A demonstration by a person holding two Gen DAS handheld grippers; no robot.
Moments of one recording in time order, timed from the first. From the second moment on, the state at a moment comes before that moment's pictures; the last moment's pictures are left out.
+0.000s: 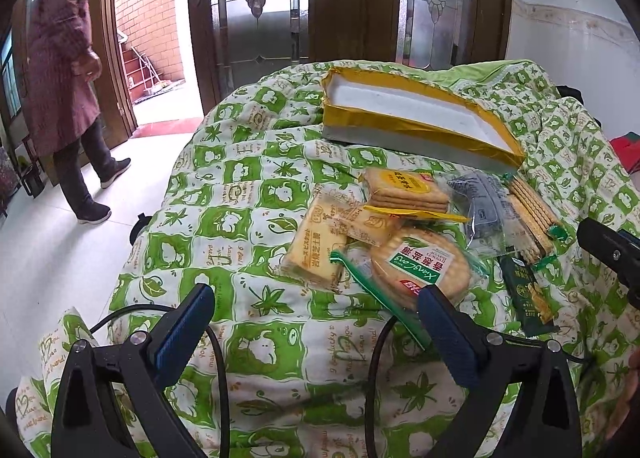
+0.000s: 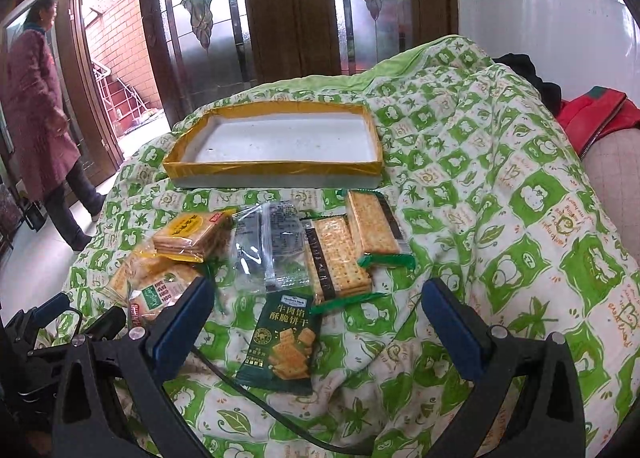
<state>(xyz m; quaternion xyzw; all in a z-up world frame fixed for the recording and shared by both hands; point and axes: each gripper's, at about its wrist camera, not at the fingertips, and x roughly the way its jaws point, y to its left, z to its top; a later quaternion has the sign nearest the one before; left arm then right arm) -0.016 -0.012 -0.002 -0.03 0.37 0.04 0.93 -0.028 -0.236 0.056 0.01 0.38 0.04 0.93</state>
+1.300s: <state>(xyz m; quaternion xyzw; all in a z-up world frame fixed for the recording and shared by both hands) -0.015 -0.018 -0.003 -0.03 0.38 0.00 0.93 -0.030 -0.238 0.053 0.02 0.39 0.04 0.92</state>
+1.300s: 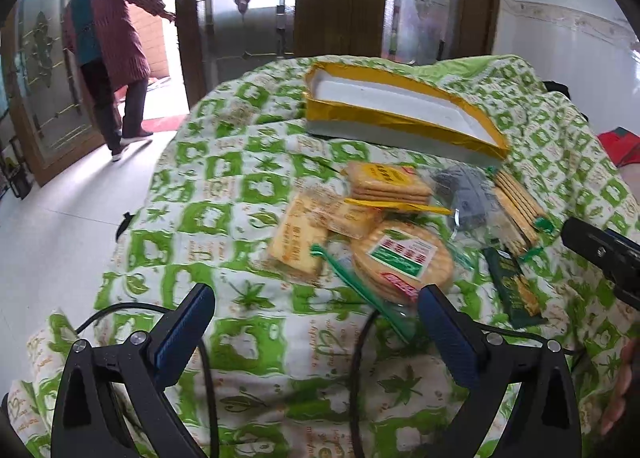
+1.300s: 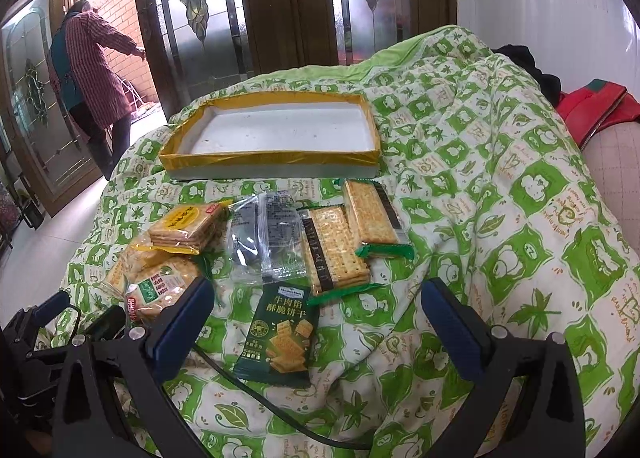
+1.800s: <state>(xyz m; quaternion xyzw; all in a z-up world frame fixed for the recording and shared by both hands) -0.018 -0.019 0.001 -0.07 0.37 -0.06 0.92 -0.028 -0.247 0.052 0.04 0.40 0.03 0.92</state>
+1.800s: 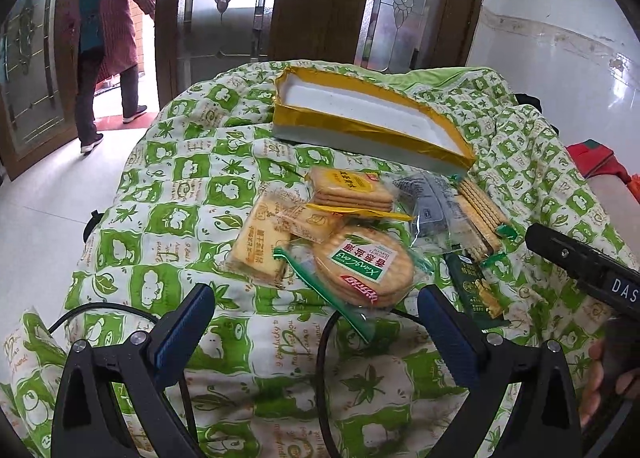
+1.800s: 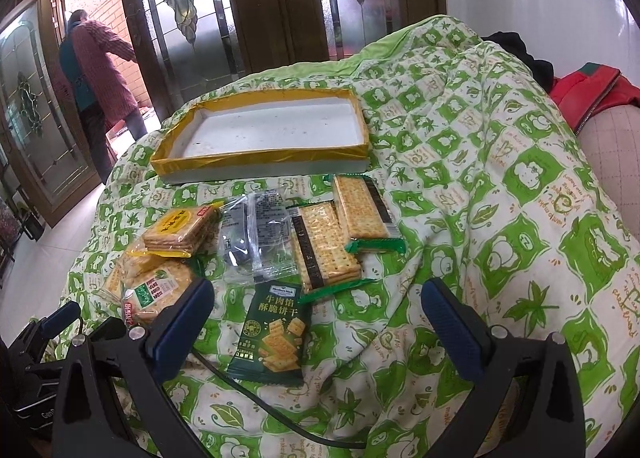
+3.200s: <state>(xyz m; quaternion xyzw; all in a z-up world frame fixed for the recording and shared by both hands) 0.007 -0.045 0.018 -0.05 0.41 -0.09 0.91 0.008 -0.263 0.064 0.01 0.45 0.05 0.89</state>
